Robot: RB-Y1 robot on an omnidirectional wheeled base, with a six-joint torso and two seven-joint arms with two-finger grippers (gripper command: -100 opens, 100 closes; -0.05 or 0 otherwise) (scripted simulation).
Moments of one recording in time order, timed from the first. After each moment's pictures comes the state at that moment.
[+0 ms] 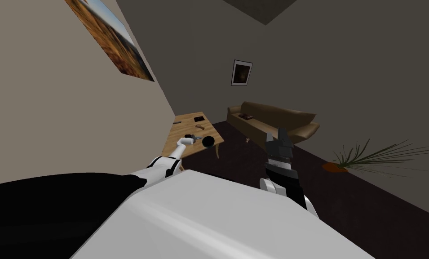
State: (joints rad) left arm -0.41 0.43 0.12 -0.91 0.24 0.53 0.33; right arm 0.52 -0.01 0.07 -2.33 0.11 -0.38 0.03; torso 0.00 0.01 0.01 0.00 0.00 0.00
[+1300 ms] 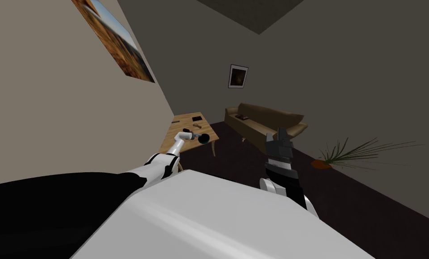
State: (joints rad) left arm -0.46 0.49 0.15 -1.04 0.26 0.77 0.37; right arm 0.52 -0.01 0.07 -2.33 0.11 -0.38 0.03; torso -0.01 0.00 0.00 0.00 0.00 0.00
